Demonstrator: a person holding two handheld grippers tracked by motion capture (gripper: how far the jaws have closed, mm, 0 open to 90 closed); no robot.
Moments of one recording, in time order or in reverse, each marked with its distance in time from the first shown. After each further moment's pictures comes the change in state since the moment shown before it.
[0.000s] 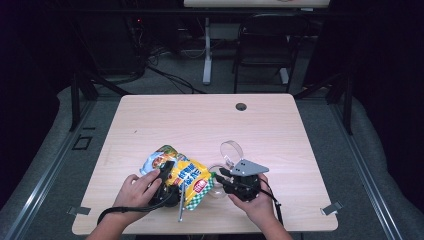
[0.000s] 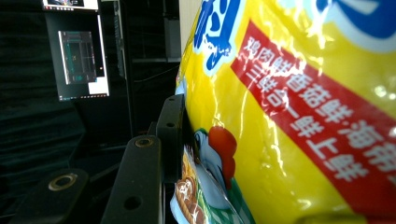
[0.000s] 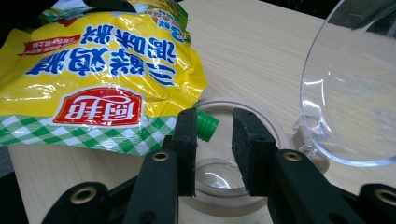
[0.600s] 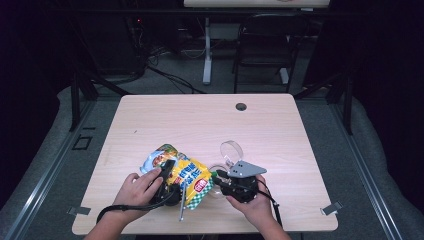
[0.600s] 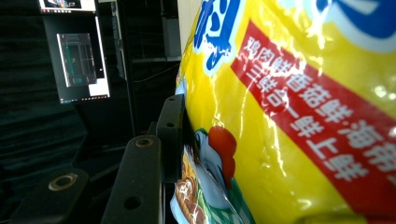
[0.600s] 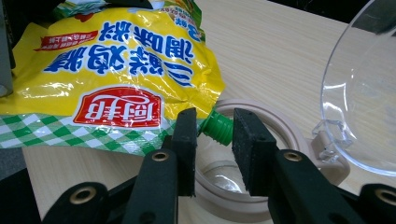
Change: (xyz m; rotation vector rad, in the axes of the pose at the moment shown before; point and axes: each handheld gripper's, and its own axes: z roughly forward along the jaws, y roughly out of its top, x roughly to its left) left arm 0.005 0.003 0.000 0.006 -0.005 0.039; right arm 0.006 0.000 0.003 -0.006 0.025 -0.004
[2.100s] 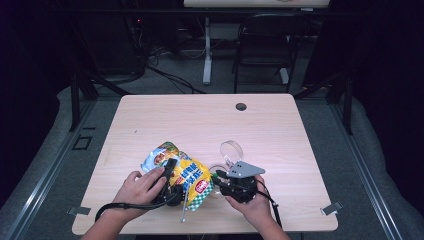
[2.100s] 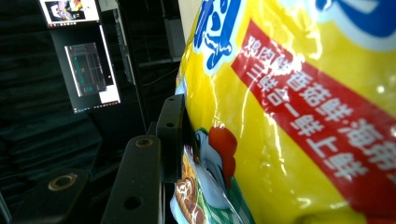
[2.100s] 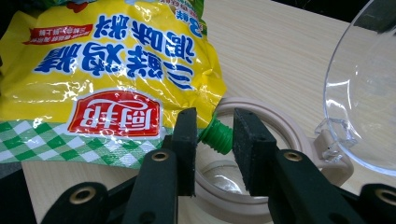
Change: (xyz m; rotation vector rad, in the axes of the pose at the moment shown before) left arm 0.006 0.007 -0.003 0.017 0.015 0.099; right arm 0.000 -0.002 0.003 0.007 -0.004 -0.004
